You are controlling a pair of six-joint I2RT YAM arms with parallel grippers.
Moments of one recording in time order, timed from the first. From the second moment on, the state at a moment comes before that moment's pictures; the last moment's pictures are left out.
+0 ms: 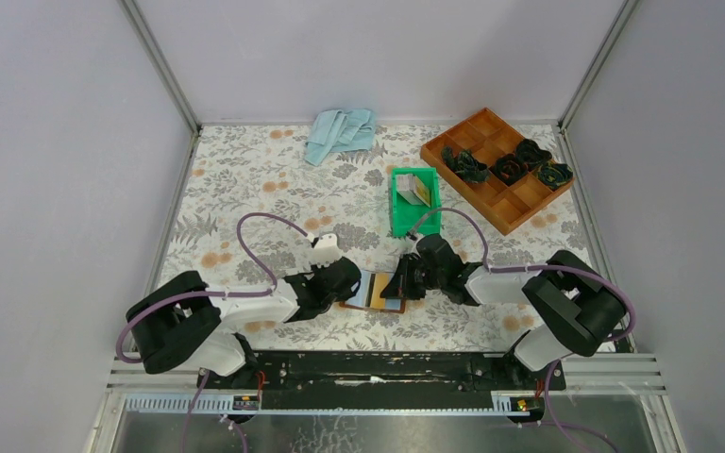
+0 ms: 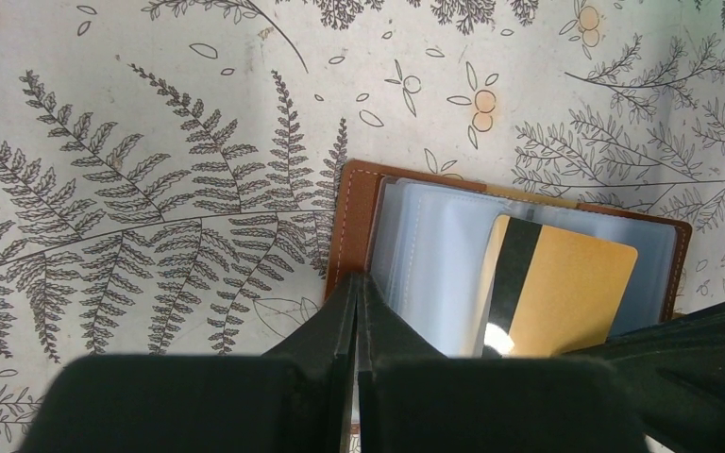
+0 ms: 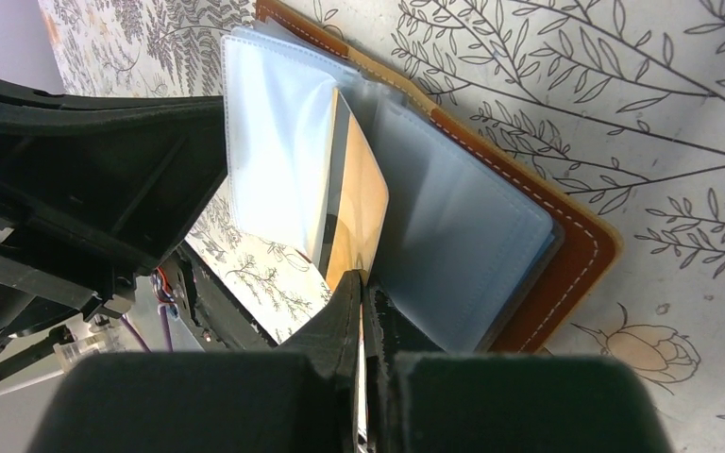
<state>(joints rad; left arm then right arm) -0.98 1.43 0.52 -0.03 -0.46 -0.97 0.75 1.53 0.49 0.28 -0.36 0.89</state>
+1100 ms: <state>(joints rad) -0.98 1.44 0.53 -0.03 -0.46 -0.97 0.74 1.57 0.51 0.26 -0.41 0.90</state>
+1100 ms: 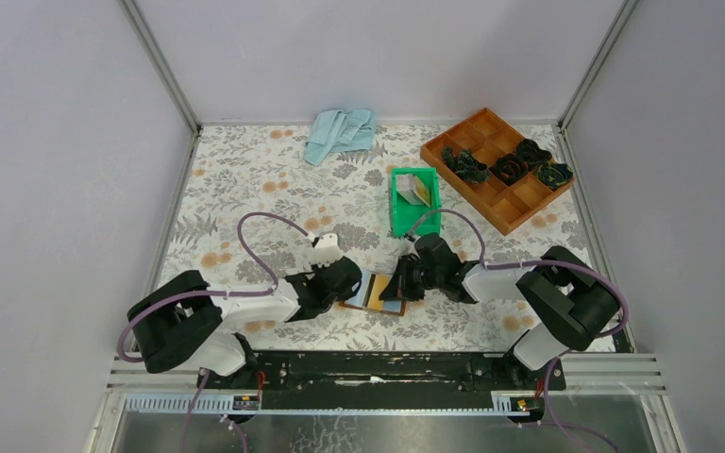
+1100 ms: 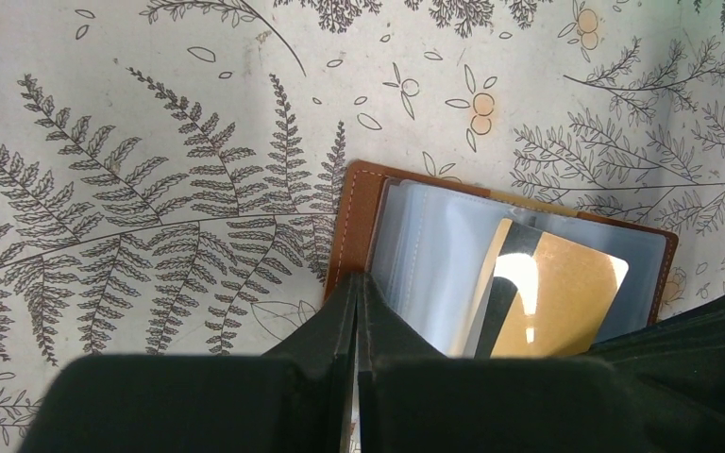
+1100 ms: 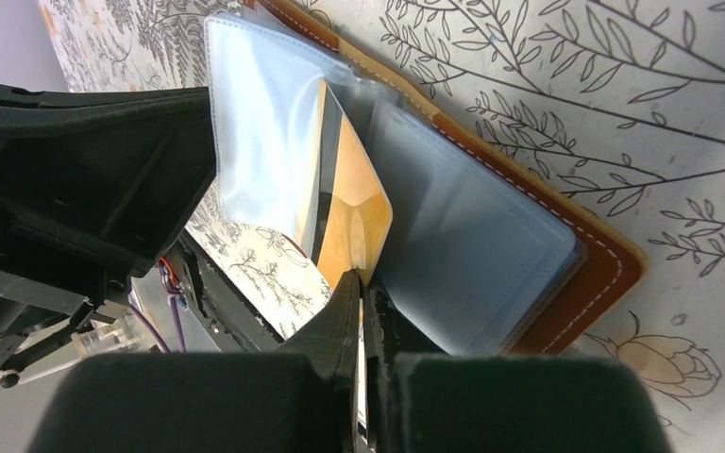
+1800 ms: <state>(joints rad) -0.98 1.45 0.54 -0.03 -0.46 -0.98 0.67 1.59 0.47 0.33 -0.54 0.94</state>
